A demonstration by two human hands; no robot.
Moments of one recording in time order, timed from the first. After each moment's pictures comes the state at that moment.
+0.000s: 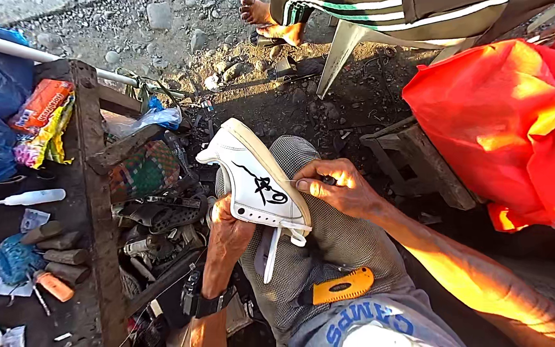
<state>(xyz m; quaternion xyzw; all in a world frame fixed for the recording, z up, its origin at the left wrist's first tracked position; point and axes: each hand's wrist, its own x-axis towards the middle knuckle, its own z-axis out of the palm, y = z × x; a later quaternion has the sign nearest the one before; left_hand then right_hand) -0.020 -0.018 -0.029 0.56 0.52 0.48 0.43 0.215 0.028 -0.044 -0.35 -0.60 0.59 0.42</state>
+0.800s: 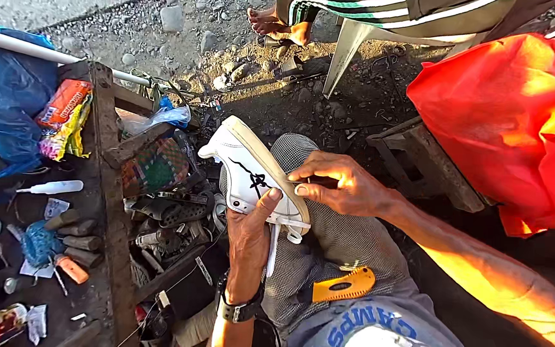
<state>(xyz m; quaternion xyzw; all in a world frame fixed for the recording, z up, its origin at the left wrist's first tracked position) 0.037 -0.029 -0.010 0.21 0.53 0.62 0.53 0.226 0.034 -0.038 -0.31 -0.68 0.55 0.37</state>
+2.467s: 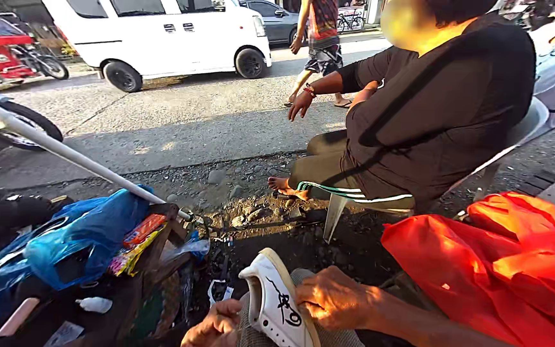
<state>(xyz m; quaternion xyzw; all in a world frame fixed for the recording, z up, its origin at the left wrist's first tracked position) -0.097 -0.020 0.005 0.52 0.41 0.51 0.55 0.211 0.078 0.022 -0.26 -0.92 0.28 0.10</state>
